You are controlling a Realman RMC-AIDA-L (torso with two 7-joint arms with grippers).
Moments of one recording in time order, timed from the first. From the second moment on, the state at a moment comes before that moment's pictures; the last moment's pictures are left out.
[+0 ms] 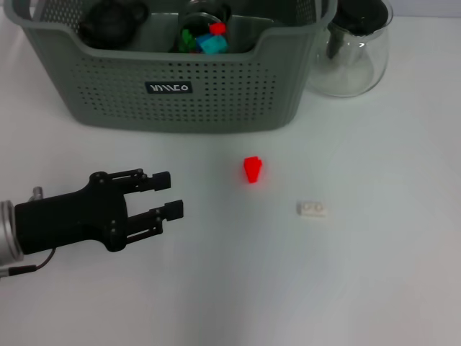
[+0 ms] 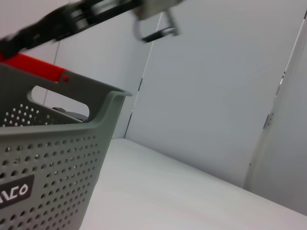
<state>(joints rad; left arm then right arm) -0.36 -2.13 0.39 0.57 2.17 1.82 -1.13 1.06 2.10 -1.26 -0.98 -2.33 -1.03 2.56</state>
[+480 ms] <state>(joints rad) -0.38 -2.13 0.38 0.57 2.17 1.81 -1.13 0.38 2.07 -1.03 -1.64 -1.75 -1.80 2.16</state>
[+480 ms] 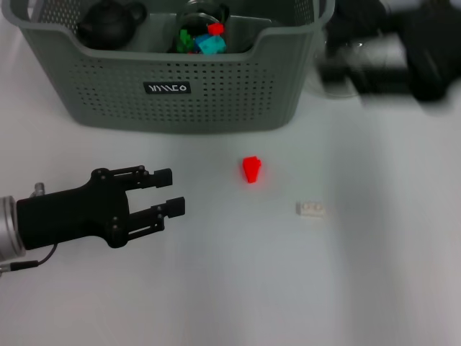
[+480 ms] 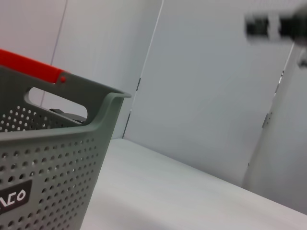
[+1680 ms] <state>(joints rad) -0.36 -2.13 0.39 0.57 2.18 1.81 -1.13 0.68 2.10 -1.56 -1.18 -2.54 -1.52 2.23</state>
